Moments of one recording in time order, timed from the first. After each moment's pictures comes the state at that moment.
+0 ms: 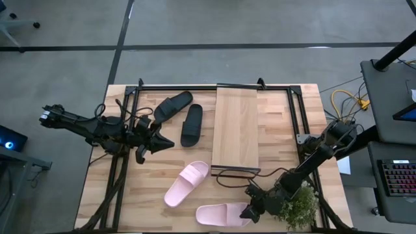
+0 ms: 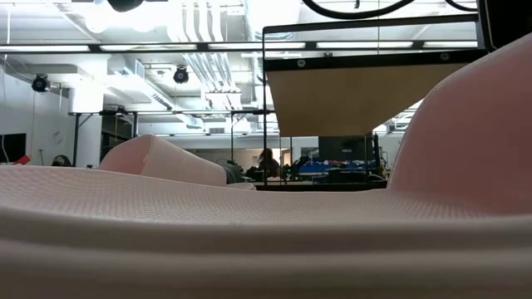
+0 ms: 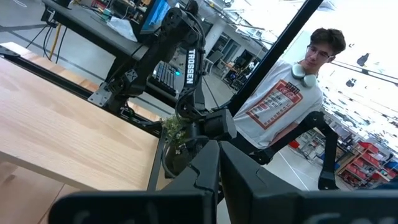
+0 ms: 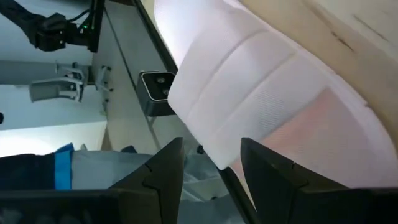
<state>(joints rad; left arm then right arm) -0.30 0.74 0.72 0.07 -0.13 -0.60 0.80 1.72 0.78 0.32 0.21 1.56</state>
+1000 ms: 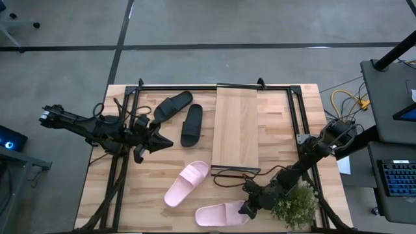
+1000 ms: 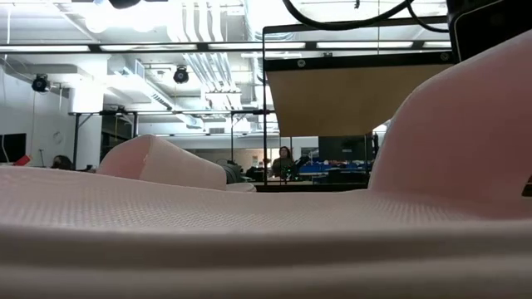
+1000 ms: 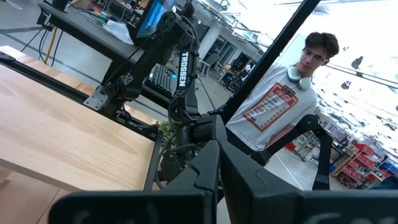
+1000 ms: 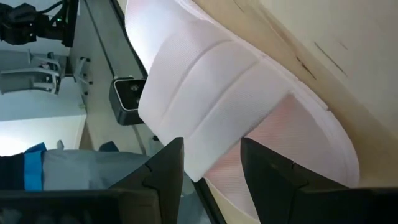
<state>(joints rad) -0.30 0.73 0.73 0.07 -0.12 -0.60 0.73 1.72 0.78 0.27 0.13 1.50</state>
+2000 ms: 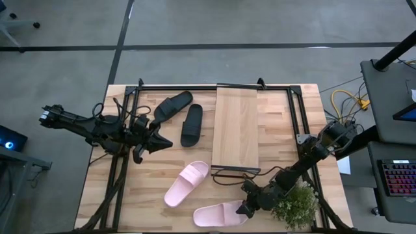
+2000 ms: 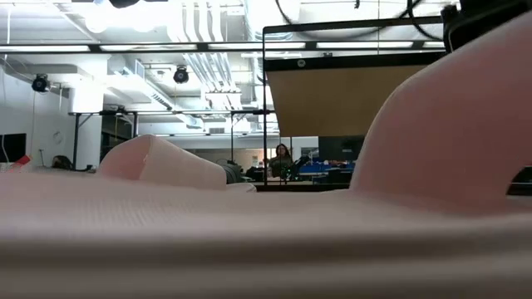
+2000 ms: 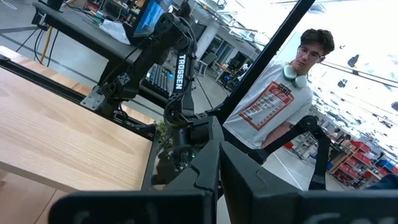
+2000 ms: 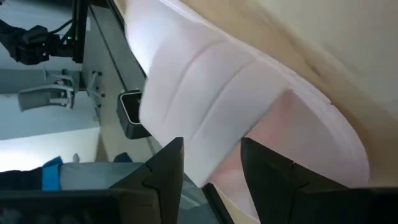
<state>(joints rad) -0.30 0.72 0.73 0.07 -0.11 -0.59 0.74 1.77 0.78 0.35 0.16 1.57</state>
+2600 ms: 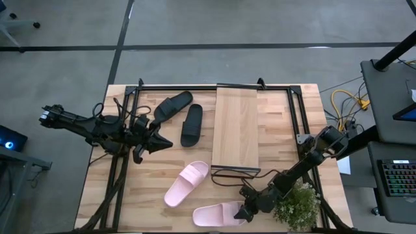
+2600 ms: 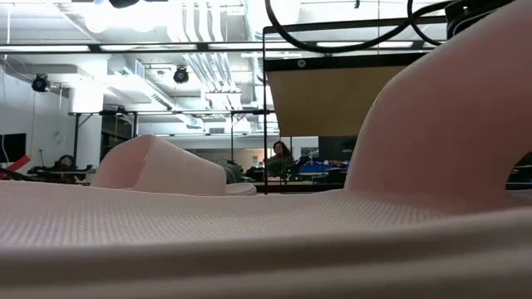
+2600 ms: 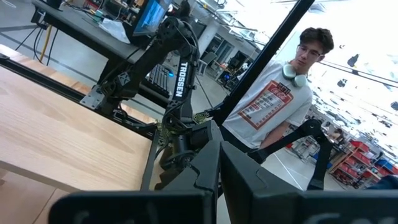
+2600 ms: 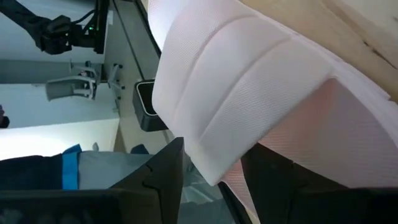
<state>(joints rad) -0.30 0.72 0.73 0.07 -0.11 -0.59 0.75 1.84 0.79 0.51 0.15 1.55</state>
